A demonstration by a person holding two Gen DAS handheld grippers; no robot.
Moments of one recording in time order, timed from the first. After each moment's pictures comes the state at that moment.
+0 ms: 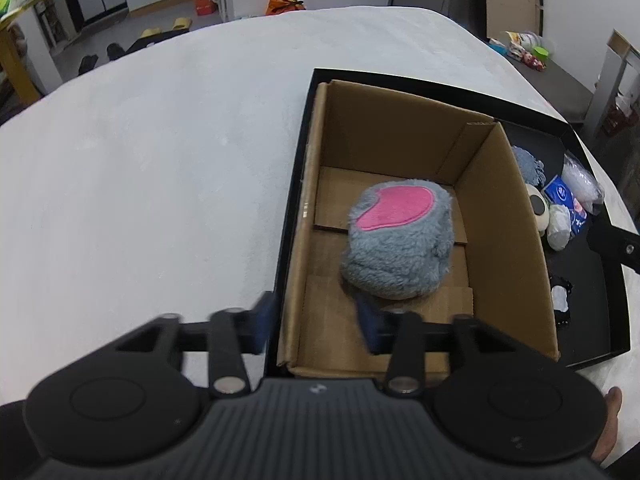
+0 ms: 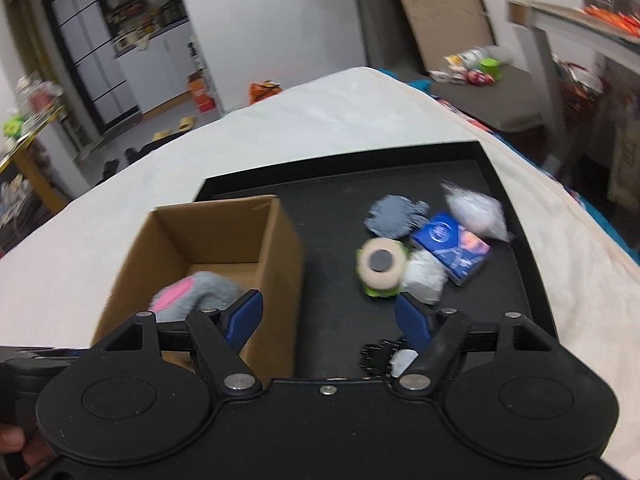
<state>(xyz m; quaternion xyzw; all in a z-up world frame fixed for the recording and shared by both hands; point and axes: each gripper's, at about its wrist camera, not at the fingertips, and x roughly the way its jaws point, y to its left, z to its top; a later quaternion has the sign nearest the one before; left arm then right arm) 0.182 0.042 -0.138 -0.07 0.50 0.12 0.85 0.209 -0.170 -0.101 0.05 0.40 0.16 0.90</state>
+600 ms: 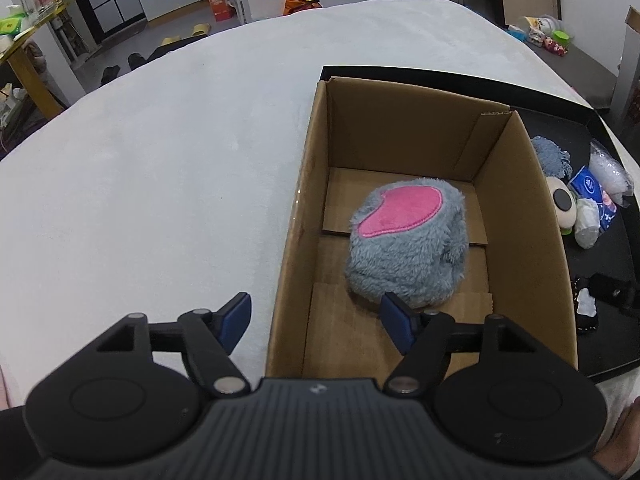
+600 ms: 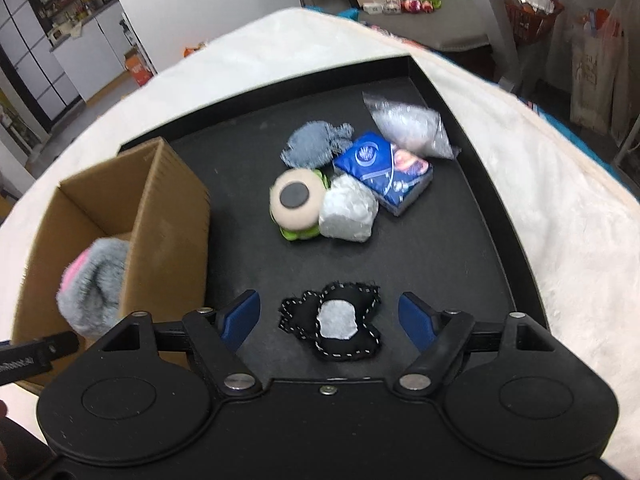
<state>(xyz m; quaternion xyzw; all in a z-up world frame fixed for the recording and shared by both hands) 0.195 0.025 -0.145 -0.03 0.51 0.16 0.84 0.229 -0.198 -0.159 0.07 0.48 0.08 0.87</state>
